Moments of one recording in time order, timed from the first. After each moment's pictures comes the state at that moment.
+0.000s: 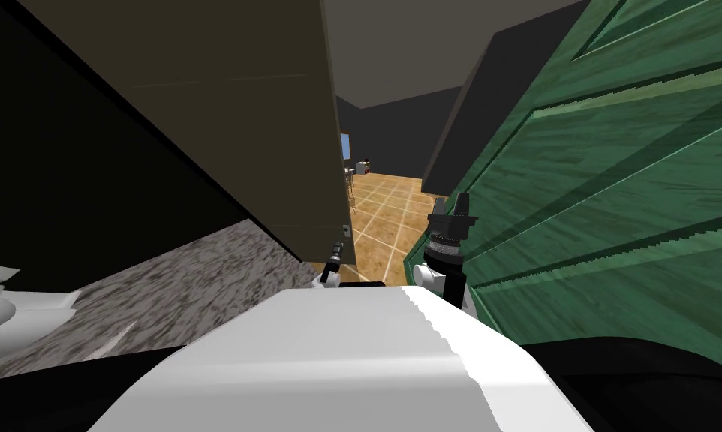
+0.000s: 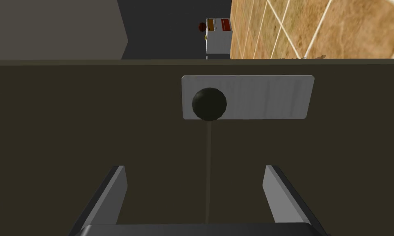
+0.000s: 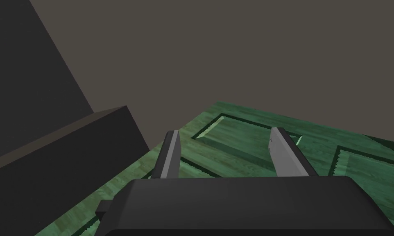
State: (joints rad) arm -0.12 0.07 -0.38 -0.70 0.41 -0.80 -0.19
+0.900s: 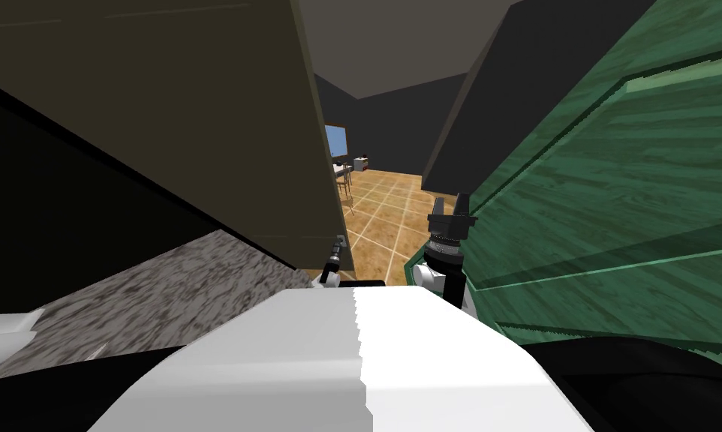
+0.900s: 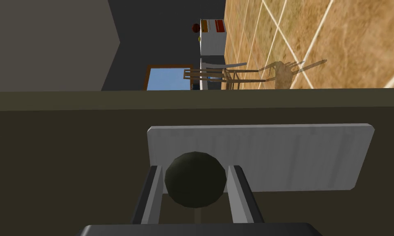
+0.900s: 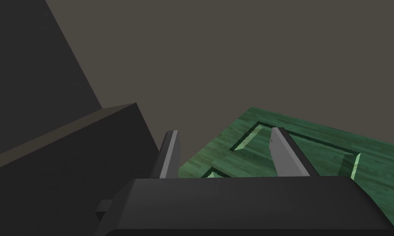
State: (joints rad) arm -0.12 0.07 -0.37 -0.69 0.41 -0.82 -0.20
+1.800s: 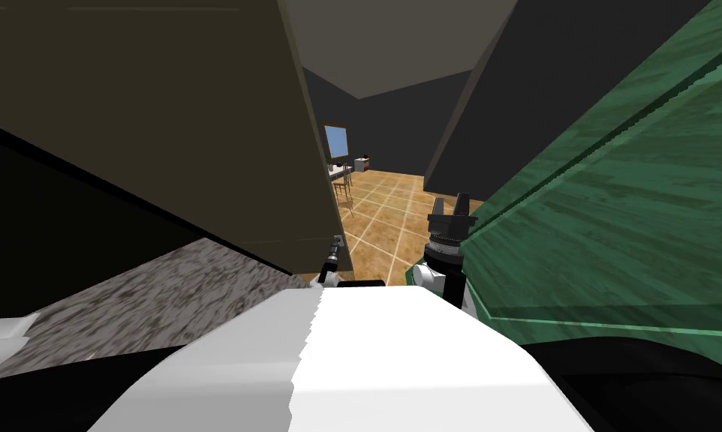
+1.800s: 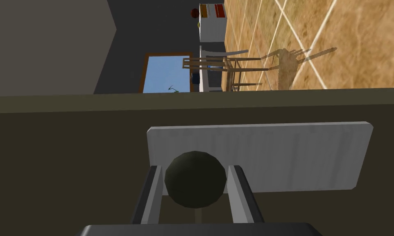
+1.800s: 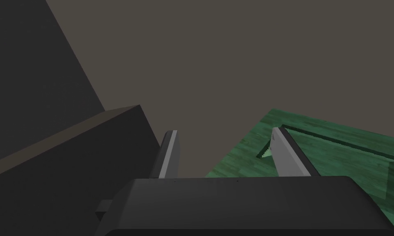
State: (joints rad) arm -0.13 0.08 -0.33 -0.68 0.43 -0.82 -0.20
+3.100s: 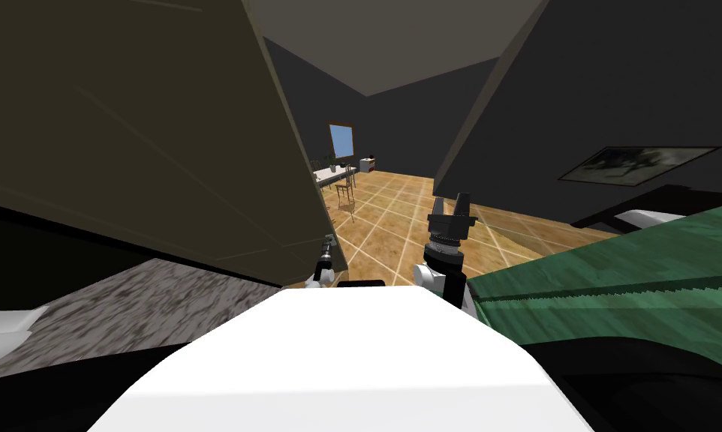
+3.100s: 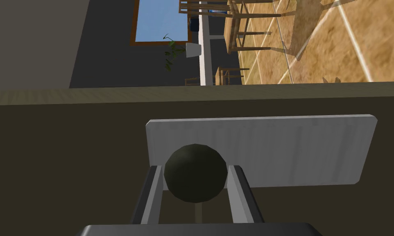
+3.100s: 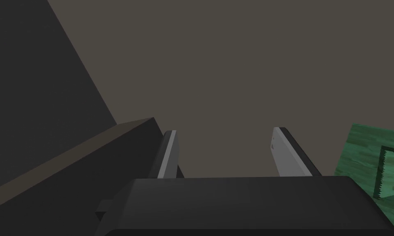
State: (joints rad) arm -0.16 0.09 -0.19 -0.62 0.49 -0.84 -0.23
